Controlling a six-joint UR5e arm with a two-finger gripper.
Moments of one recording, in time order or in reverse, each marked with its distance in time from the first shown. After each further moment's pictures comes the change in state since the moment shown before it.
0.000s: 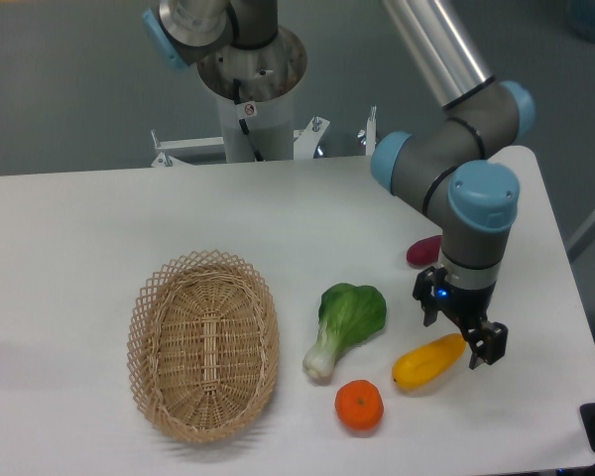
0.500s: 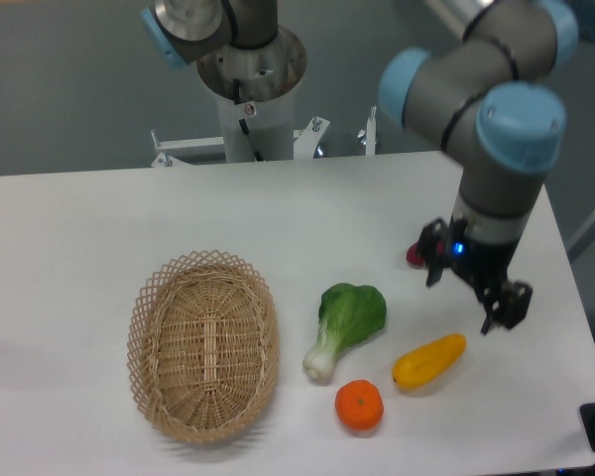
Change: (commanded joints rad) arm 0.057 0.147 0.105 -0.287 -0.005 0.011
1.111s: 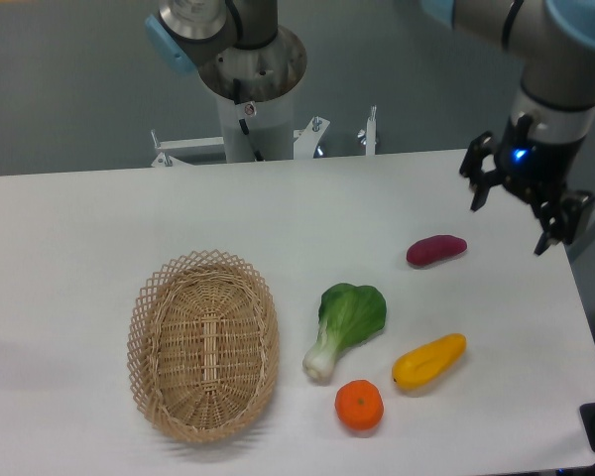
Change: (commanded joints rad) arm 0.112 0.046 0.023 -0.059 0.003 0.127
